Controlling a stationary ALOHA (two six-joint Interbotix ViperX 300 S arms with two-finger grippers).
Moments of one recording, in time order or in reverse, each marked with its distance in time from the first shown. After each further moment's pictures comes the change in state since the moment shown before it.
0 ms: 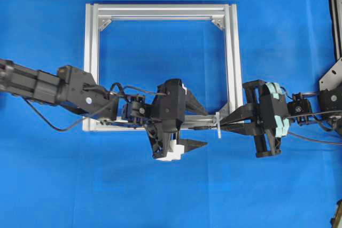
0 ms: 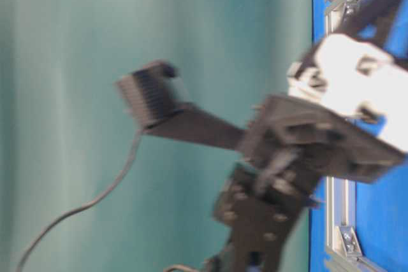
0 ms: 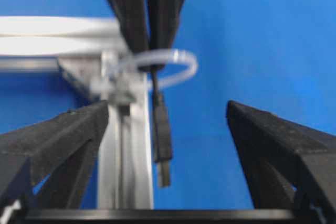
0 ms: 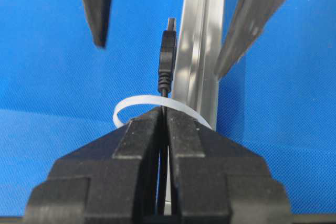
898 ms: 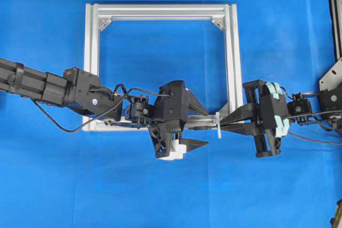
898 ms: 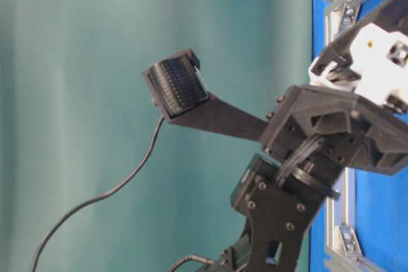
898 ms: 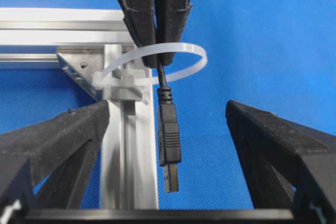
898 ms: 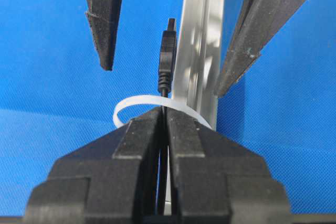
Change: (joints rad) left arm 0.005 0.028 -0.017 0.000 -0.008 0.002; right arm 0.000 0.000 0.000 0.000 0.000 0.000
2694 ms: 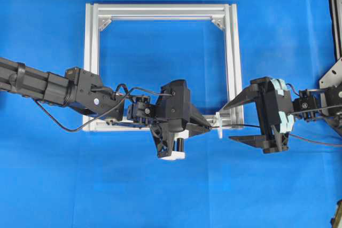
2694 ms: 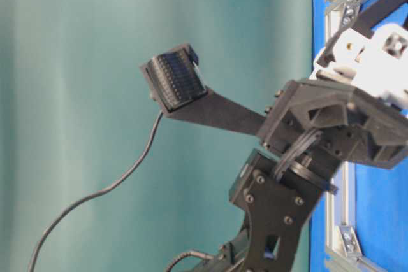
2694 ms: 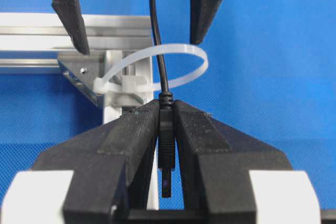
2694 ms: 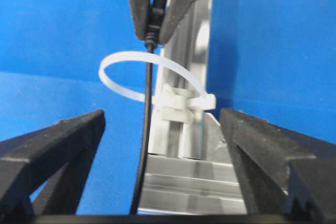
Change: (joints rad) left arm 0.002 0.005 -0.014 0.000 0.005 -0.005; right arm -0.015 -0.046 0.049 0.000 0.063 0.002
